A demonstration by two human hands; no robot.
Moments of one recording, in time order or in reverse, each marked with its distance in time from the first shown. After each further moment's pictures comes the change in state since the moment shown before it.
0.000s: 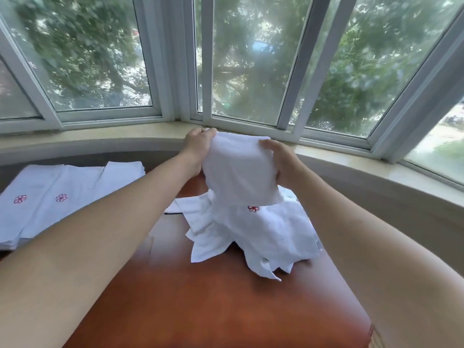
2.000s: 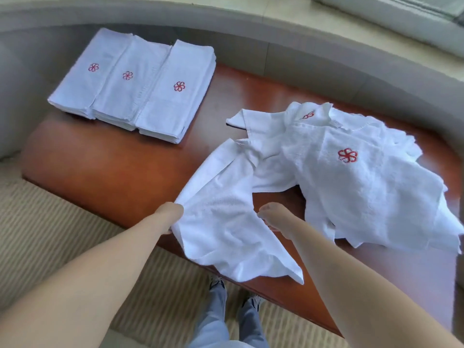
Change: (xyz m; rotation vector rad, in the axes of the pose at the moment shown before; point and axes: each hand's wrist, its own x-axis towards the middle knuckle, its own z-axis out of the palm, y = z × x) left_hand -0.113 -0.362 -0.203 0.519 0.383 -1.182; right_hand 0.039 0.375 0.052 -0.852 -0.474 0.653
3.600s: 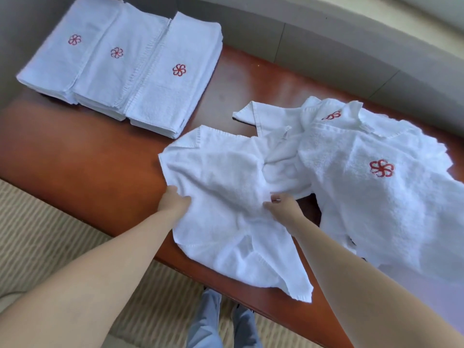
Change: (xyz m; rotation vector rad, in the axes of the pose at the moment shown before) left_hand 0.091 0.023 0.018 -0.021 0.048 0.296; right_hand 0.077 -0.017 0.003 0.013 0.222 -0.116
